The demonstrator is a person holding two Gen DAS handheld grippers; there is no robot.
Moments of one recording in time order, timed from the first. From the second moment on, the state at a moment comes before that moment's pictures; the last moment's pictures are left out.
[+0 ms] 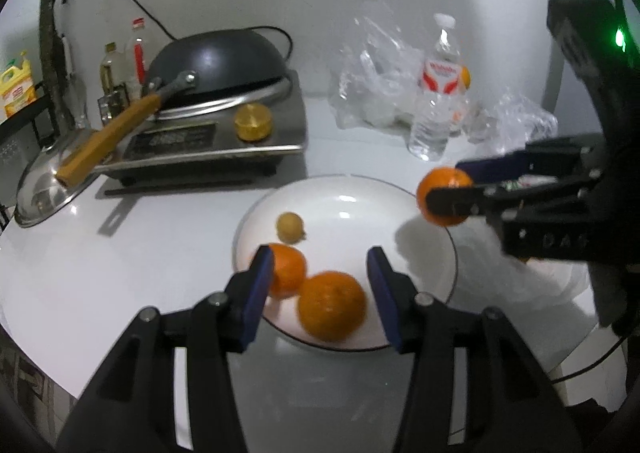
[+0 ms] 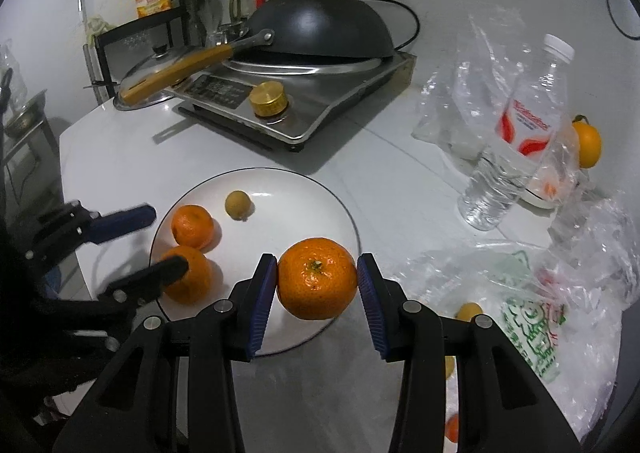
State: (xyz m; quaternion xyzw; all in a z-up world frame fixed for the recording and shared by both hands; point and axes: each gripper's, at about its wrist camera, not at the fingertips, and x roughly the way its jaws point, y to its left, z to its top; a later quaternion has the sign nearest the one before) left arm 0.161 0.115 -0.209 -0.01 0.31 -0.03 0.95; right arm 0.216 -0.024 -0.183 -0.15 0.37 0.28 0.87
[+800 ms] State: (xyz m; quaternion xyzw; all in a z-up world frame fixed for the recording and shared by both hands) left arm 0.159 0.177 -0.224 -0.04 0.31 0.02 0.95; right arm 0.243 0.042 -0.220 -0.13 0.42 0.33 0.83
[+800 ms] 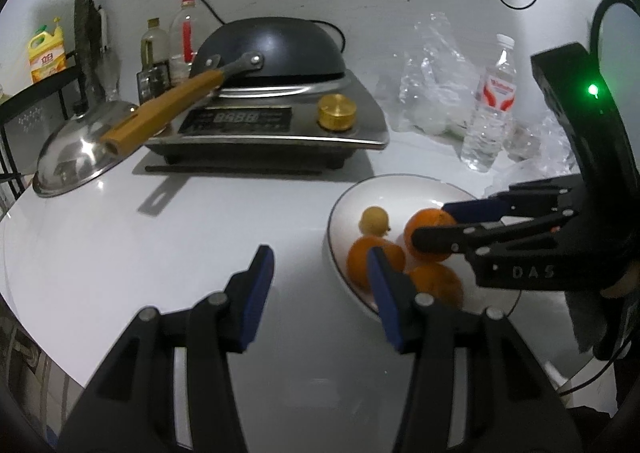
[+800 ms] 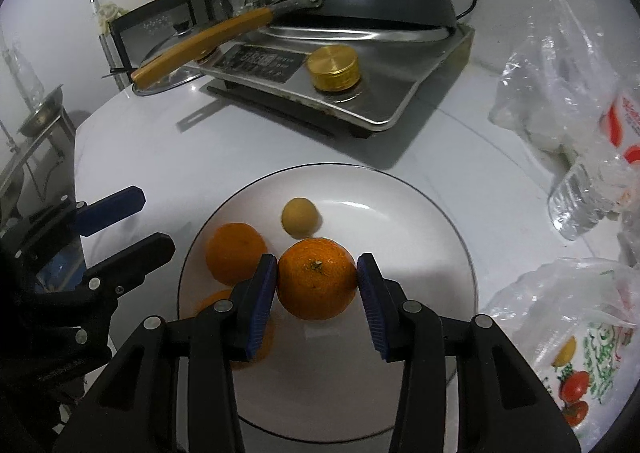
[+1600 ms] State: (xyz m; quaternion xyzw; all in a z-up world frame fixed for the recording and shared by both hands) left arm 0.146 0.153 -0.208 -0.03 0.30 0.02 0.95; right arm 0.228 0.015 -0.196 -0.11 0.40 0.33 0.85
